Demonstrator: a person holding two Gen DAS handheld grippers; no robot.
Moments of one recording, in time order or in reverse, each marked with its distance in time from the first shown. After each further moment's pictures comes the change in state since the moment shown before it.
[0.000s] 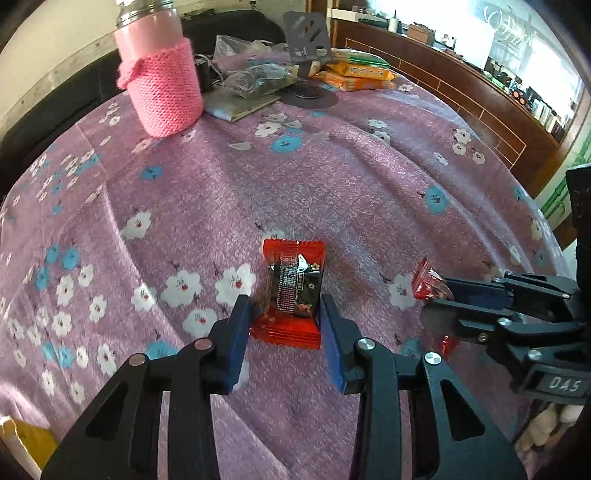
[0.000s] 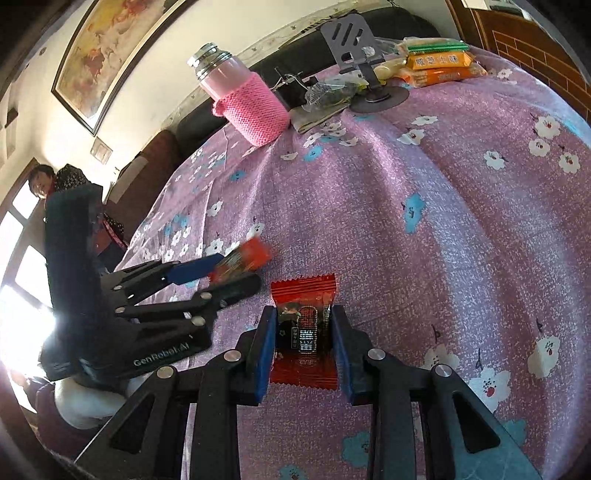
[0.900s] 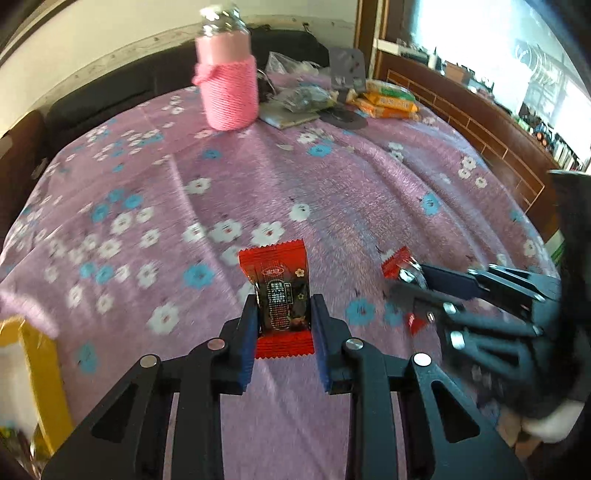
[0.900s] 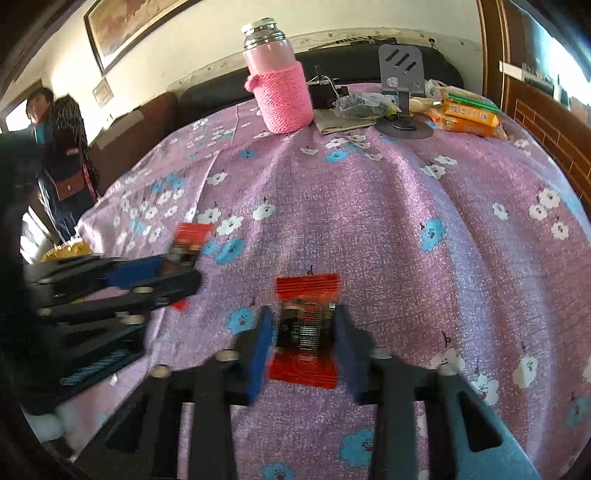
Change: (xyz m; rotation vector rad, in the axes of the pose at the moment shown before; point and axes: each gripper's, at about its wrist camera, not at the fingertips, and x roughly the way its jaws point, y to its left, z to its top) left arm -0.055 -0.022 -0.047 -0.173 -0.101 0.109; right arm 0.005 0.037 -0.016 -0.230 -0.015 -0.169
